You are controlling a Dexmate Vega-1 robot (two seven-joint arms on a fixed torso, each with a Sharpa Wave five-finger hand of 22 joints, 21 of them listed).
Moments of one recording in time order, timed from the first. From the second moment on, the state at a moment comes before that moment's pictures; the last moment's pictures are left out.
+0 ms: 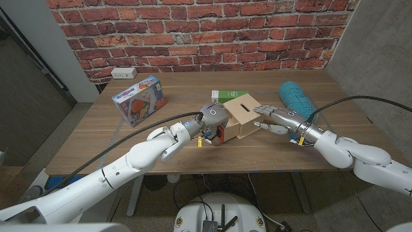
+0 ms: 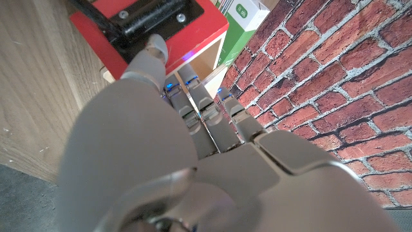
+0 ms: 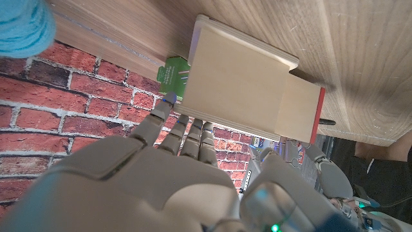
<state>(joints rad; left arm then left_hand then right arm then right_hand) 0.91 0.80 0.71 -2.11 1.33 0.05 -0.09 1.19 0.06 0.29 -0.17 0.22 1.07 -0.12 0.25 0.21 1.12 -0.20 0.19 0.19 1.06 -0.18 0.18 0.17 0.43 -0.04 0.18 0.16 -1.16 -1.15 -0.44 -1.82 -0.61 0.21 -0.26 0.02 0.08 0.36 0.14 0.22 0.21 0.01 0.19 0.17 0.22 -0.03 0.20 0.19 0.15 -0.04 0.24 0.25 0.35 -0.04 0.19 0.16</state>
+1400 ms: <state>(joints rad) 0.91 0.82 0.68 -2.16 1.25 0.05 -0.18 0.92 -0.07 0.31 -0.15 0.20 0.76 -0.11 0.18 0.19 0.80 -0.21 0.18 0.18 0.76 -0.08 0.16 0.16 0.40 -0.04 0.18 0.16 -1.13 -1.13 -0.46 -1.79 -0.60 0.23 -0.25 0.02 0.08 0.37 0.13 0.21 0.22 0.01 0.19 0.18 0.23 -0.04 0.19 0.19 0.14 -0.04 0.23 0.26 0.36 -0.05 0.19 0.16</state>
